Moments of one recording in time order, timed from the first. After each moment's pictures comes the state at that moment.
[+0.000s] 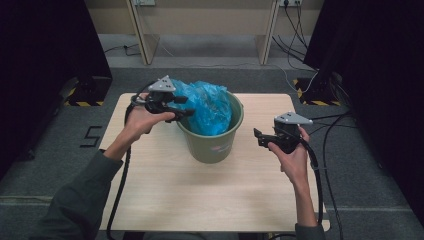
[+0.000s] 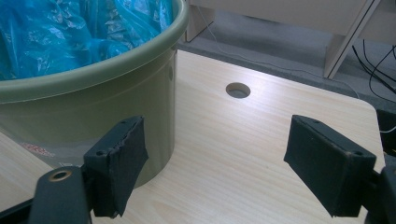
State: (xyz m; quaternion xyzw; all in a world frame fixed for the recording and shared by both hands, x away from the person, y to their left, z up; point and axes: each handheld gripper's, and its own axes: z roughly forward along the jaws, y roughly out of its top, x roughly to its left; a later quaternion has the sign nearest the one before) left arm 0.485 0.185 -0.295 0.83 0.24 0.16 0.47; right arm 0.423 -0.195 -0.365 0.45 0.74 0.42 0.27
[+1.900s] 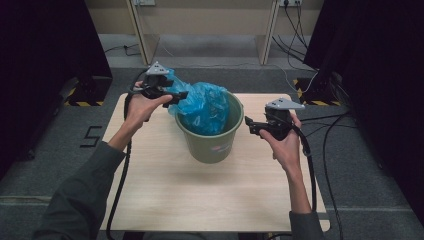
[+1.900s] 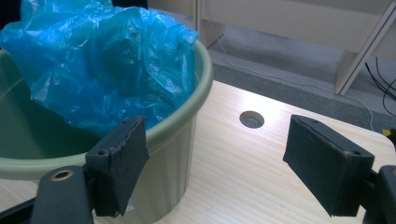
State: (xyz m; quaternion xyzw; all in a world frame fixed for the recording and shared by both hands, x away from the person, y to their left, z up) left arm 0.534 0.191 -0.306 0.79 0.35 0.20 0.46; right arm 0.442 -0.170 -0.335 0.43 0.74 0.45 0.26
